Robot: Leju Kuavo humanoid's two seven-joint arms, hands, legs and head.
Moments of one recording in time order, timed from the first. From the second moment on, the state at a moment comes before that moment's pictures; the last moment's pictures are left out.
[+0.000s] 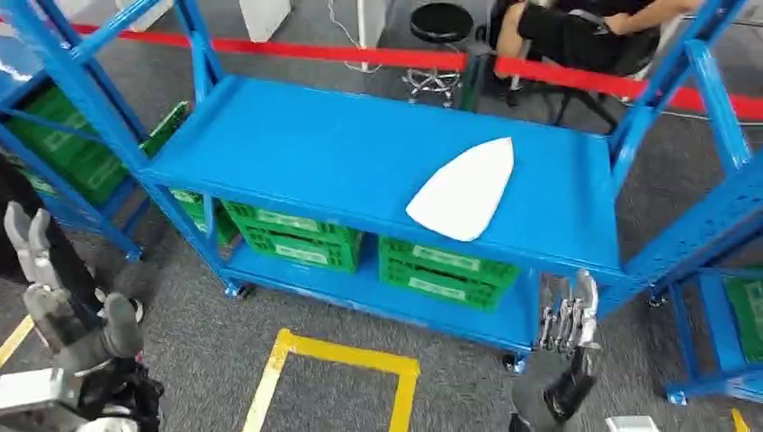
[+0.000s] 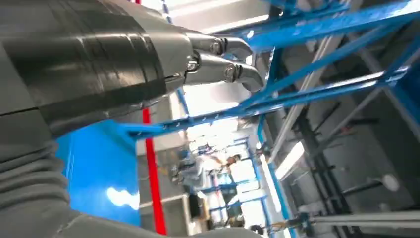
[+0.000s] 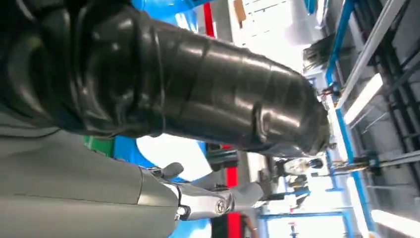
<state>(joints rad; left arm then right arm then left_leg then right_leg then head) 0.12 0.15 -0.55 -2.06 0.03 0.64 -0.49 0.05 -0.06 0.56 -1.97 0.06 -0.70 -0.42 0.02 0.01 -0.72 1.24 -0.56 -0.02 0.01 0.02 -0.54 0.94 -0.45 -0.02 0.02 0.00</state>
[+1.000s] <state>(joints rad) 0.11 0.14 -0.57 -2.05 0.02 0.62 -0.48 0.02 -0.07 0.56 -1.95 0.10 -0.70 -0.33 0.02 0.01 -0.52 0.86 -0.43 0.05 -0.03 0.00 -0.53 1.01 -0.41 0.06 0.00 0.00</state>
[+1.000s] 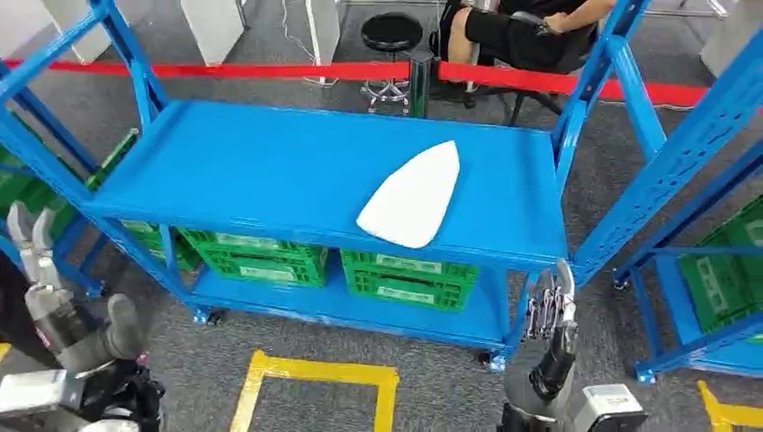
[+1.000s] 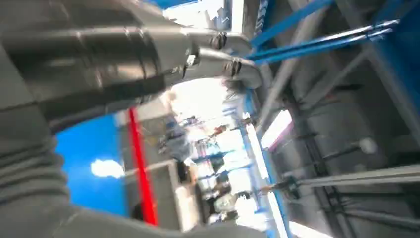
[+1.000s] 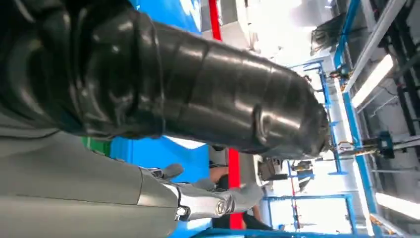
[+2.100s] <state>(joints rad) 0.10 0.14 -0.57 -2.04 0.04 0.62 -0.47 0.00 -0.07 0.59 -1.94 0.21 -0.70 -0.28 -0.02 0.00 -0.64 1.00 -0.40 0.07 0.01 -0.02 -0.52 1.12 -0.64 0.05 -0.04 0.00</state>
